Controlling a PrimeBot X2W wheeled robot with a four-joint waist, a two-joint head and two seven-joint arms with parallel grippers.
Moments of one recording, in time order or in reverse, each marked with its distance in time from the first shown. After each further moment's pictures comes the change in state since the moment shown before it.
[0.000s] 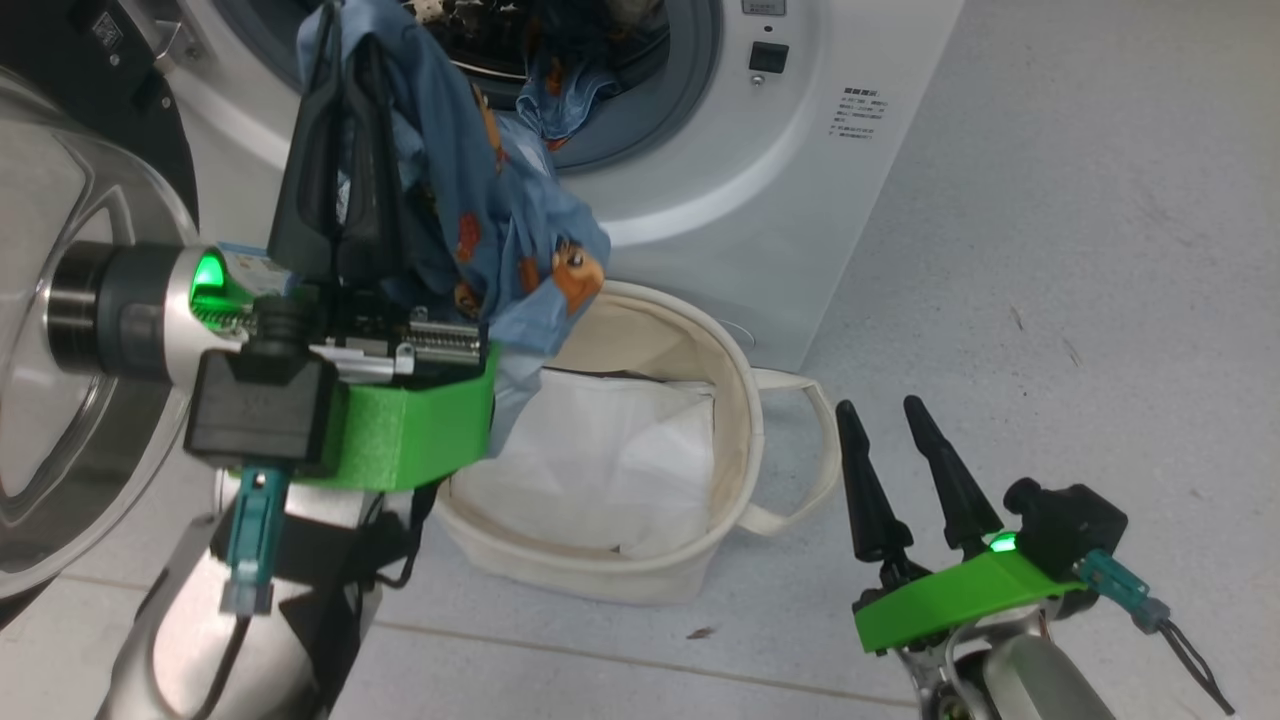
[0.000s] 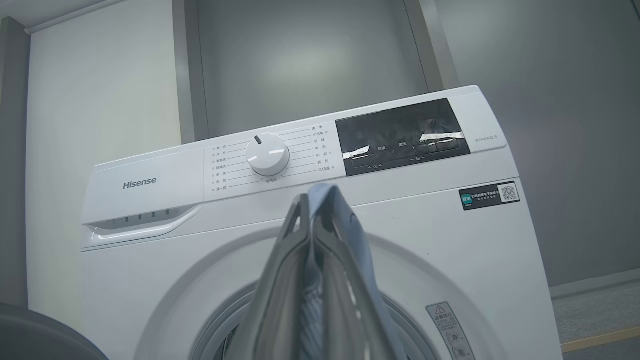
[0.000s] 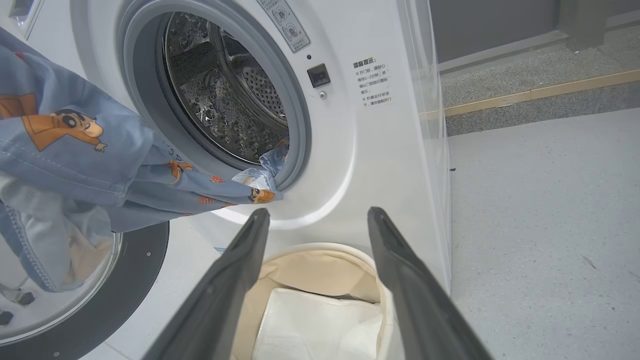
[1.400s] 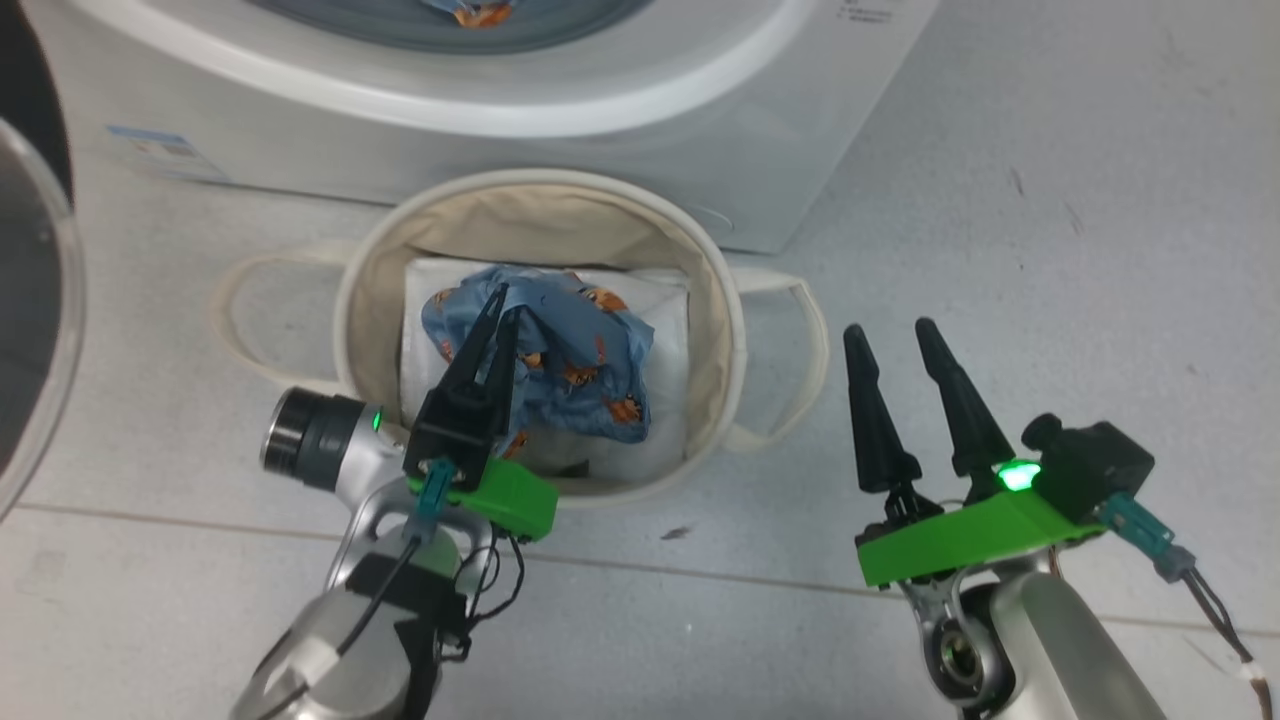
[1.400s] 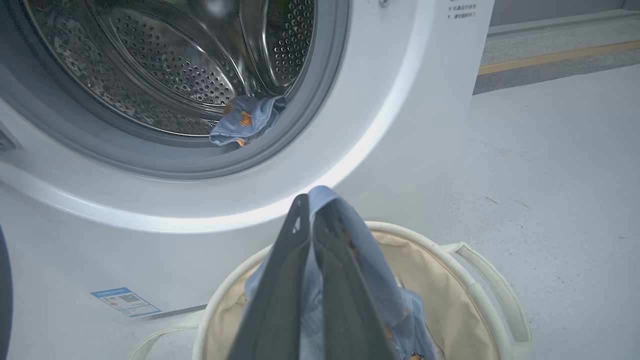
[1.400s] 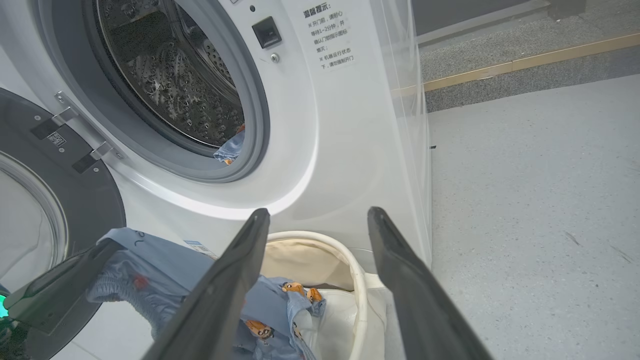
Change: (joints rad) left arm 0.092 -0.100 -0.094 0.555 -0.014 -0.153 0.000; right arm -0.079 0.000 -0.013 -0.038 -0.008 0.000 0.000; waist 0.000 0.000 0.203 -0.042
